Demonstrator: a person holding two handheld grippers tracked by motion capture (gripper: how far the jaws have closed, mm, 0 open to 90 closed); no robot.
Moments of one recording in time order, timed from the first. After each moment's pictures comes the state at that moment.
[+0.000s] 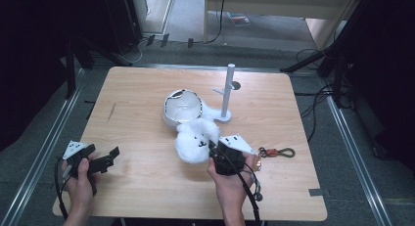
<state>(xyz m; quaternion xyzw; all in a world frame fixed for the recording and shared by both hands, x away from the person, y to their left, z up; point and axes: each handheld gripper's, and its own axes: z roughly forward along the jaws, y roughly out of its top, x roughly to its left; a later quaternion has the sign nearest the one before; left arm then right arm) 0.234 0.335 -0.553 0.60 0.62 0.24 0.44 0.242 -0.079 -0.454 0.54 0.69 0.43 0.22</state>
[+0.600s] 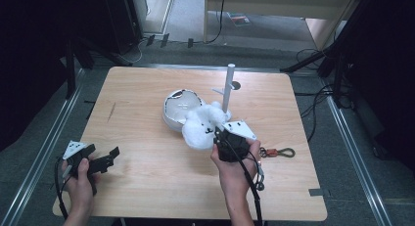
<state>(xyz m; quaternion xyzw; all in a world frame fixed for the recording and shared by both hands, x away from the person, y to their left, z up) 0.234 0.335 -0.553 0.60 0.62 0.24 0.44 0.262 -0.080 -0.422 0.54 0.68 0.41 0.28</state>
